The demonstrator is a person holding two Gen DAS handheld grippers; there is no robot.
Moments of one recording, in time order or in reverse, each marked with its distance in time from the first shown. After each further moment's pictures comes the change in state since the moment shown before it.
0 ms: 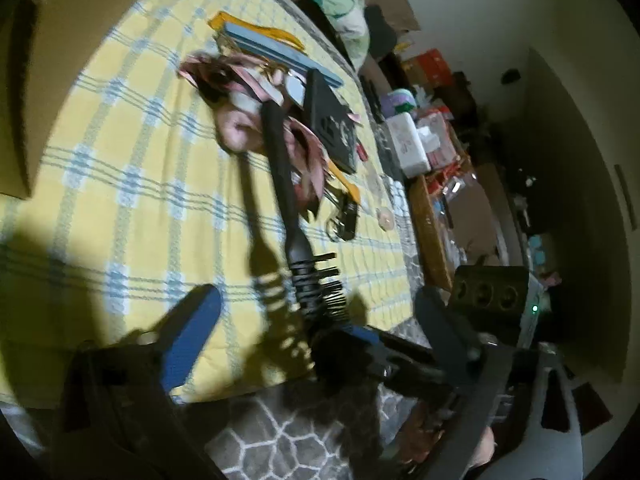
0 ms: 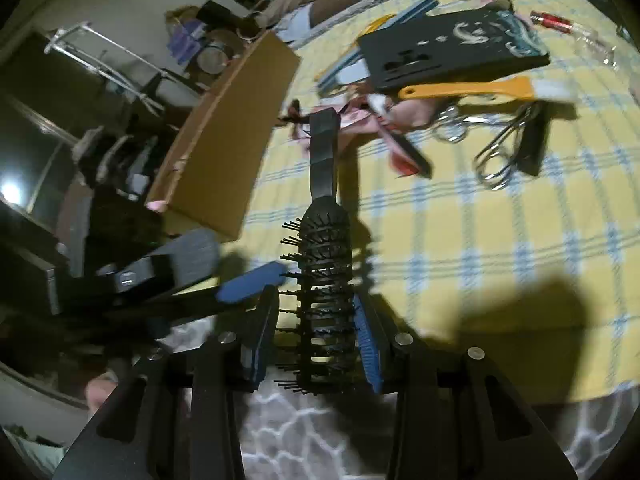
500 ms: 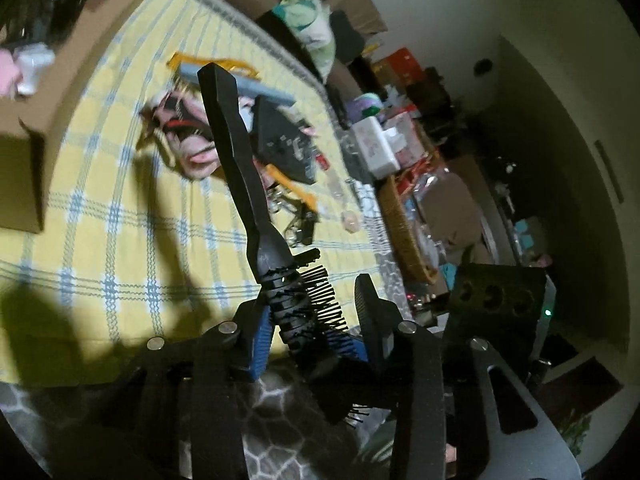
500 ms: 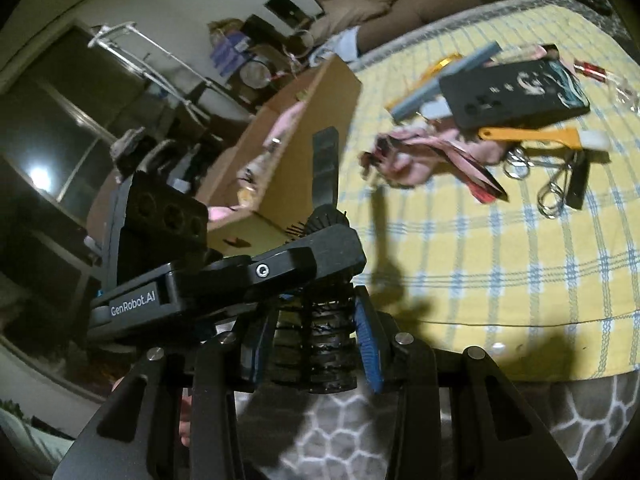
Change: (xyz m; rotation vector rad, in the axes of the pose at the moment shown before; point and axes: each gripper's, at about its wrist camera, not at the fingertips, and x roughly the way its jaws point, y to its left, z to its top) left arm -0.039 -0.039 -0.001 0.114 -0.044 -0.037; right arm -0.017 0.062 -0.007 -0.087 -0.085 0.091
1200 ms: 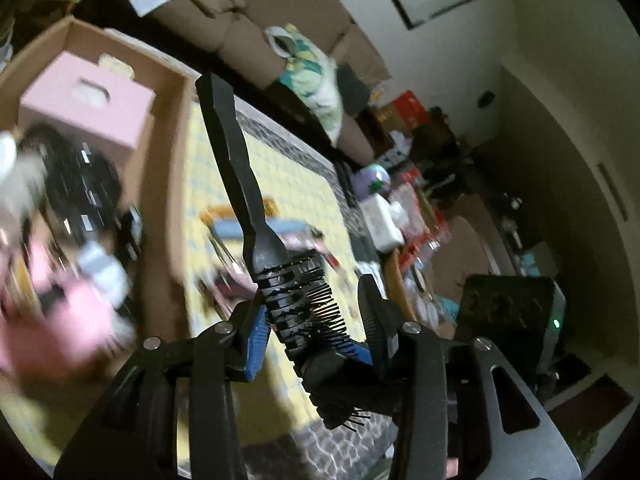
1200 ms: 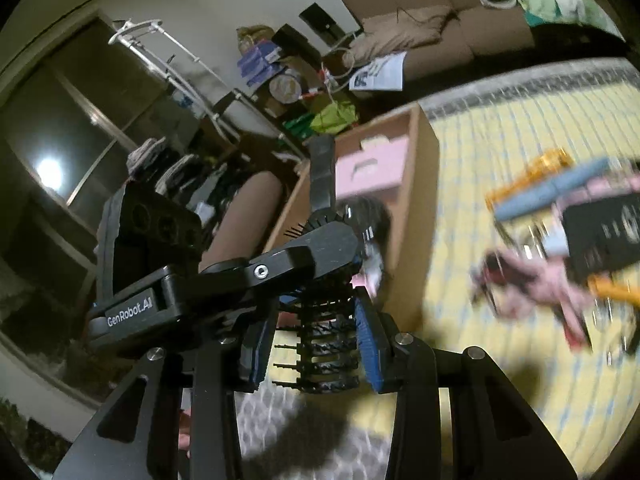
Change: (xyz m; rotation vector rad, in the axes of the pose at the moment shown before) left arm -0.098 0.006 0.142 -0.010 -0.136 0.067; right arm 0.065 0.095 0.114 -0.080 -0.050 0.012
